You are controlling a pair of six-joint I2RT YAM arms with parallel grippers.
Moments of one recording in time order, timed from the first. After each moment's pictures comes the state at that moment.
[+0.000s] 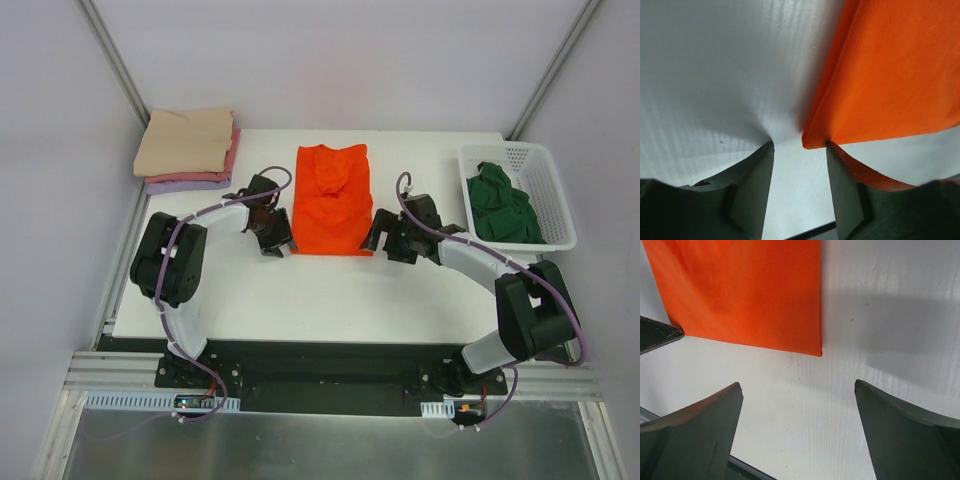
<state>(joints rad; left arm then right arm) -0.36 1.81 1.12 -0.49 0.26 -0.71 0.42 1.50 0.83 -0.23 -0.22 0.64</state>
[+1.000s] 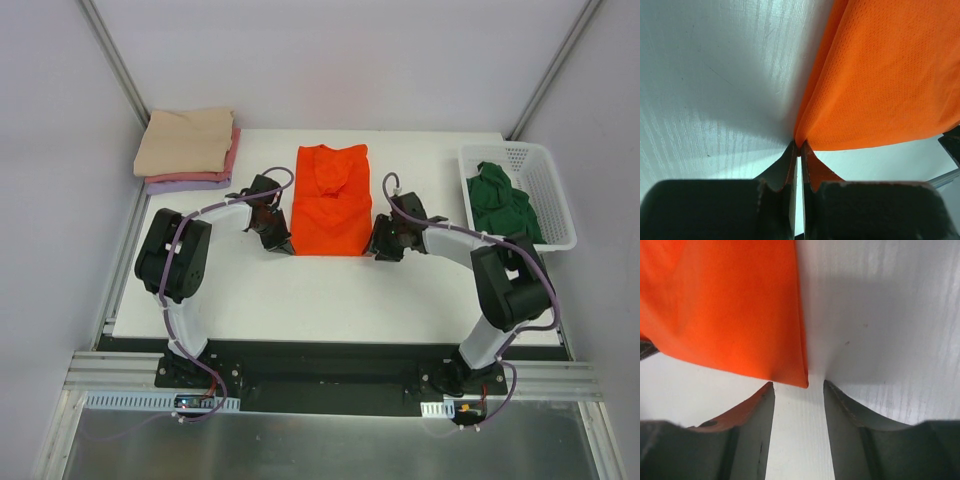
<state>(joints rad) -0.36 1.87 1.14 -0.47 0.30 -0.73 0.43 1.68 0.92 -0.25 -0.20 0.65</state>
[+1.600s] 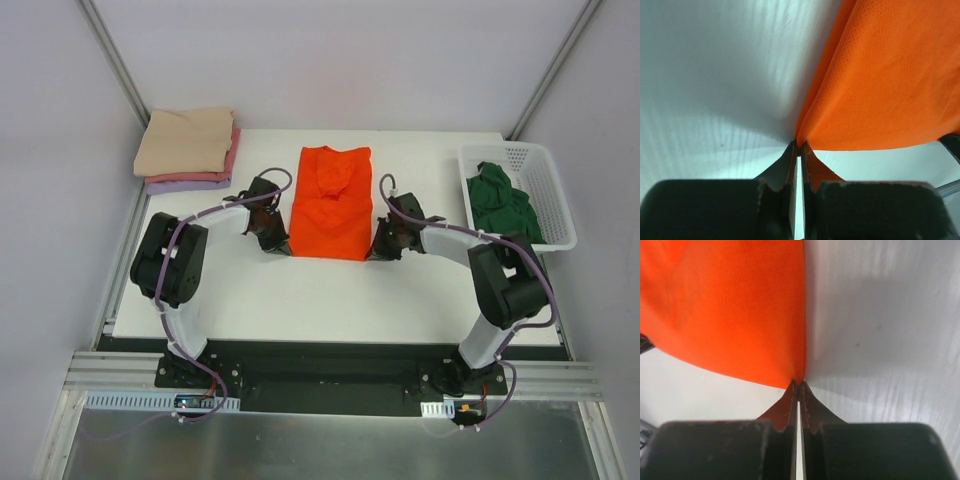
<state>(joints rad) -0.37 1.85 1.13 -0.46 0.27 -0.73 0.44 1.73 0.95 -0.25 -0.22 0.64</state>
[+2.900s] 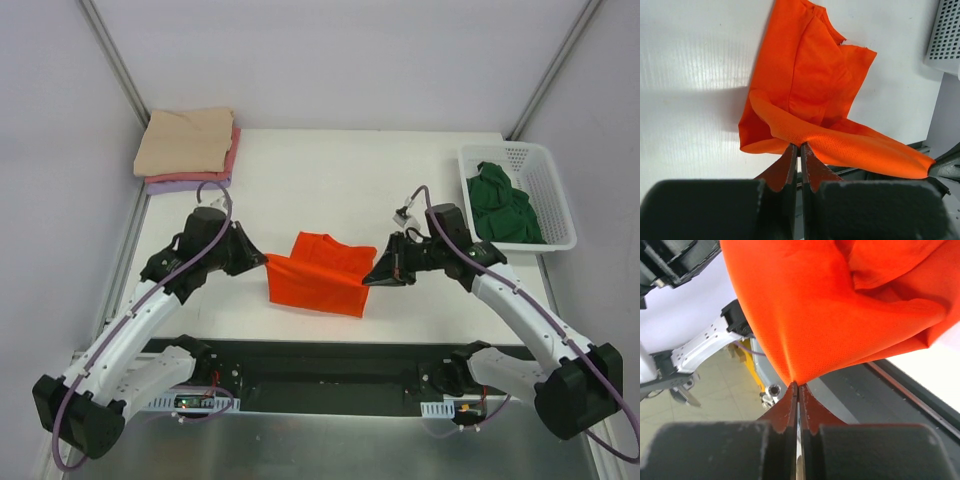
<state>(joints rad) -0.43 0.85 0.81 -0.69 0.15 -0.82 0.47 1.07 0.82 -0.57 -0.82 0.76</state>
